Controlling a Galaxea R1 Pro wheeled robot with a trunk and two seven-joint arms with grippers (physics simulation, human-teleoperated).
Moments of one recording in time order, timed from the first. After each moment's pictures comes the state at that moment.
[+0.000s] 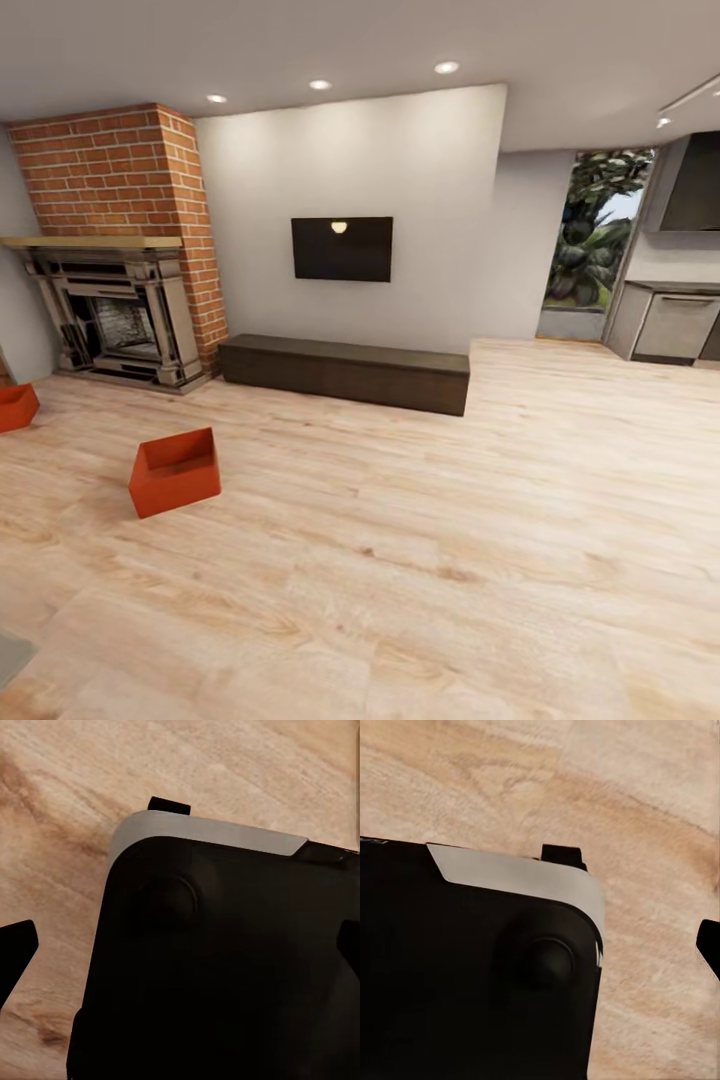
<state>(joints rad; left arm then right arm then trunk) 0.00 0.00 0.06 -0.12 0.18 -0.05 0.01 -0.14 -0.01 0.20 0.03 -0.10 -0.08 0.03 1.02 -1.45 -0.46</state>
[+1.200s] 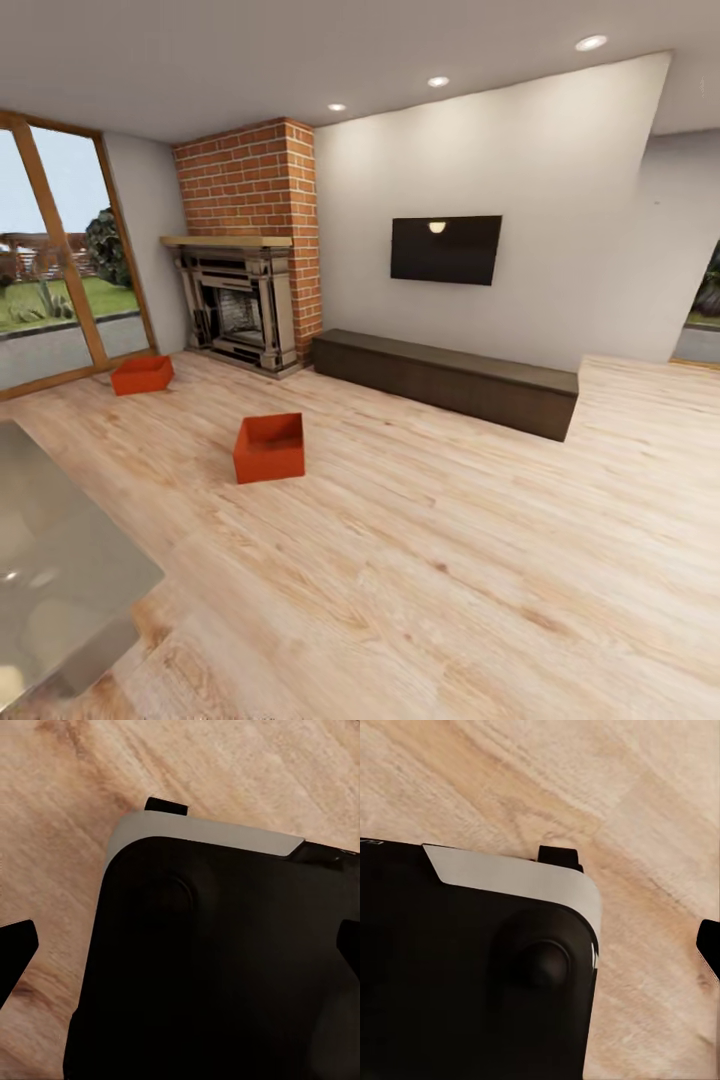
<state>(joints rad) 0.00 -0.01 0.06 -0.12 0.18 -0.05 0.01 -0.14 -0.01 0.20 0.03 -0.09 -0.08 0.02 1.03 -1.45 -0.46</state>
